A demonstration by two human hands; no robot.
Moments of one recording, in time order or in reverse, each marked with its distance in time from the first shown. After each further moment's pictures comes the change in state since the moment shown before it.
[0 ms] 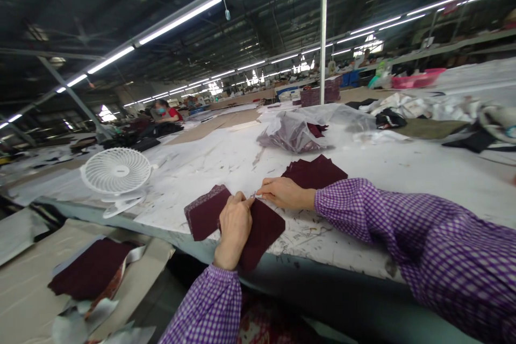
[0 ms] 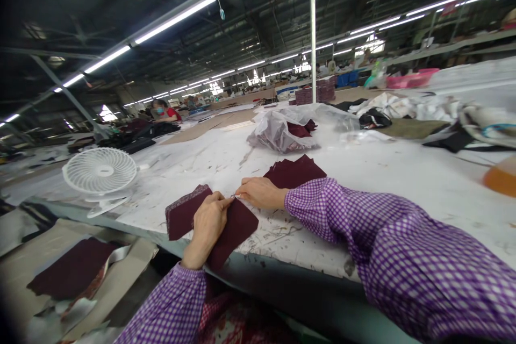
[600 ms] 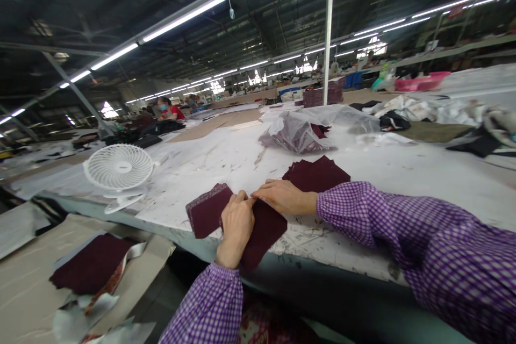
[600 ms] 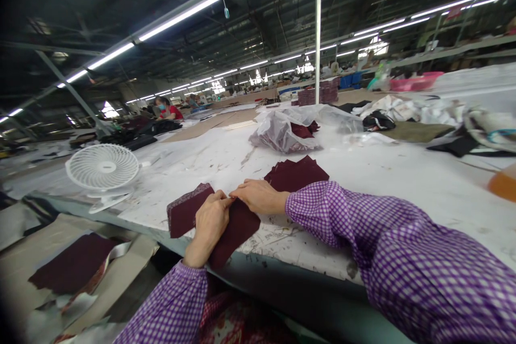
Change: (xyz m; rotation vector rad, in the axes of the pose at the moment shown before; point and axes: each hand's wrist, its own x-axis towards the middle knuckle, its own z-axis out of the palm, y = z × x) left_hand -0.001 0.004 -0.003 0.052 -0.017 0.007; right_hand 0.001 -0.012 0.002 -0.050 0.025 -0.130
